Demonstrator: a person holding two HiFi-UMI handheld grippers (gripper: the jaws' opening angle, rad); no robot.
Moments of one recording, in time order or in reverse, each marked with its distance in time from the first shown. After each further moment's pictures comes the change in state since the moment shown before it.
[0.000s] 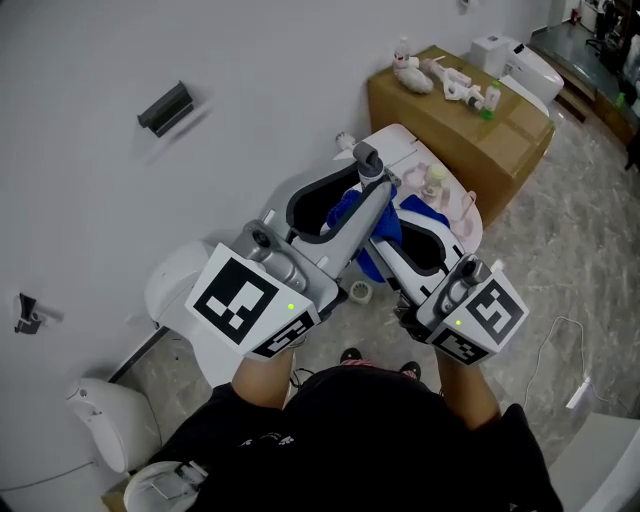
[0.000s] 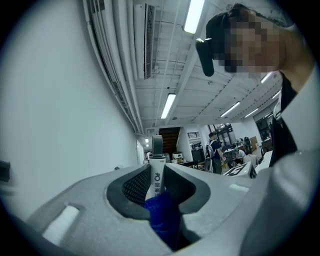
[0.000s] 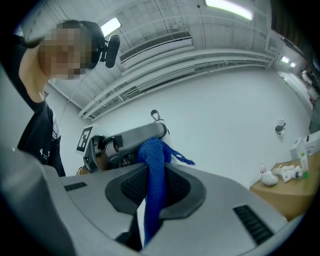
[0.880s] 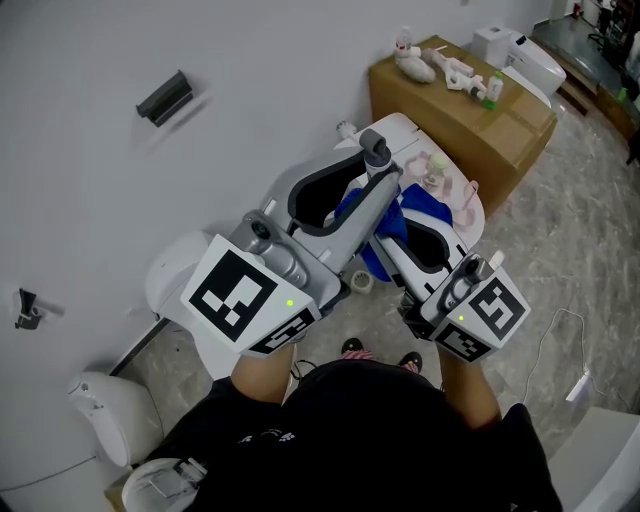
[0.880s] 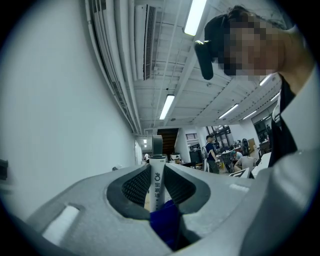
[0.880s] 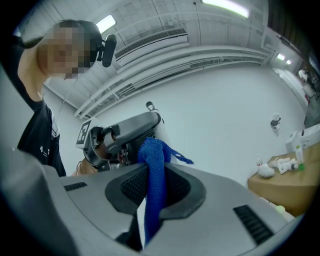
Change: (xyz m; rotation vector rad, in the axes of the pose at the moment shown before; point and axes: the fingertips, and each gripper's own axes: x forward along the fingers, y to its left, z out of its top) left arm -0.002 -0.002 0.004 -0.014 -0.008 -0.025; right arm -0.006 -0.003 -0.018 0.045 0.037 -0.035
